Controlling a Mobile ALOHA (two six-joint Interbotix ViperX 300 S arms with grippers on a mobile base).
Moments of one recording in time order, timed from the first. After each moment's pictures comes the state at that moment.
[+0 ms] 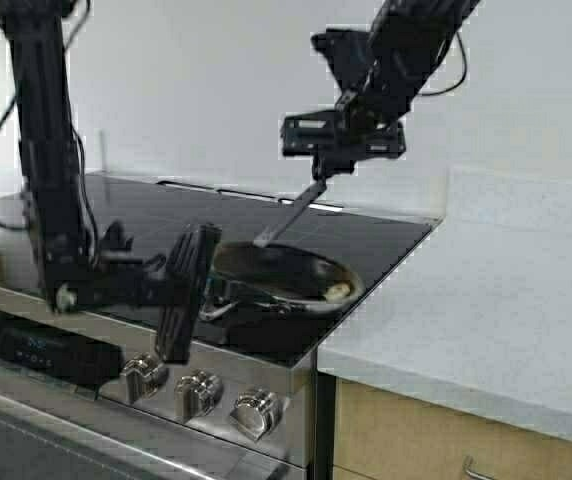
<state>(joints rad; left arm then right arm) -0.39 0.91 0.68 0.64 -1.43 -1.57 0.54 0.50 0.29 0.57 -0.28 -0.36</state>
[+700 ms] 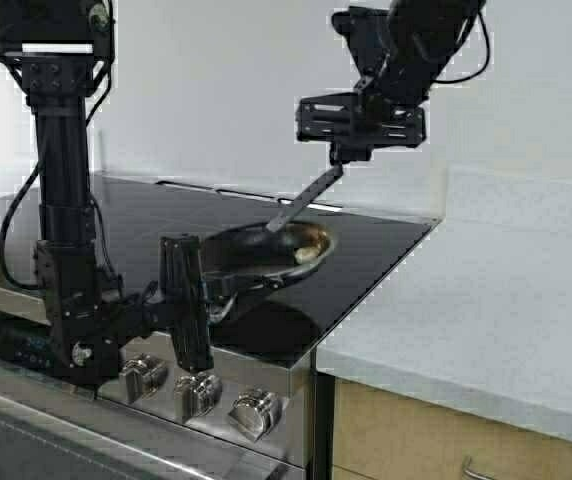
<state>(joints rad) -0.39 1.08 0.54 0.54 -1.71 -1.67 0.54 0.42 0.40 0.62 -0.36 -0.36</state>
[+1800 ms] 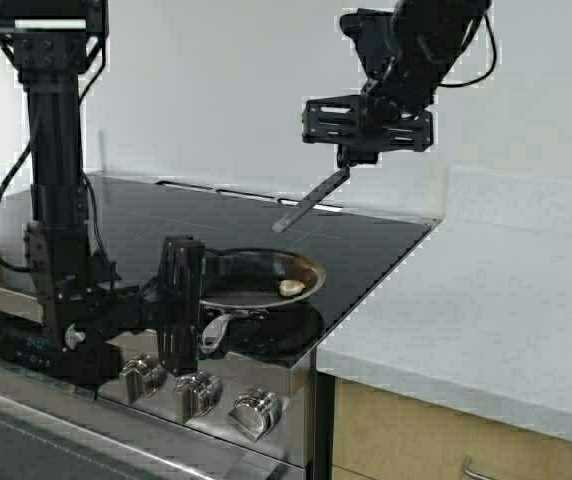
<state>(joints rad) -0.39 1.01 0.63 0.50 -1.53 -1.51 0.54 0.41 0.43 0.65 -0.39 -0.35</state>
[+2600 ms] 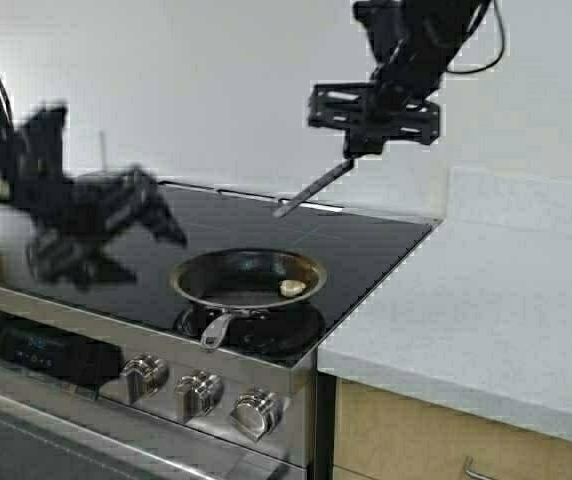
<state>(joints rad) -0.34 0.28 1.10 0.29 -0.87 -0.77 0.51 0.35 0.44 0.72 -0.29 -0.35</state>
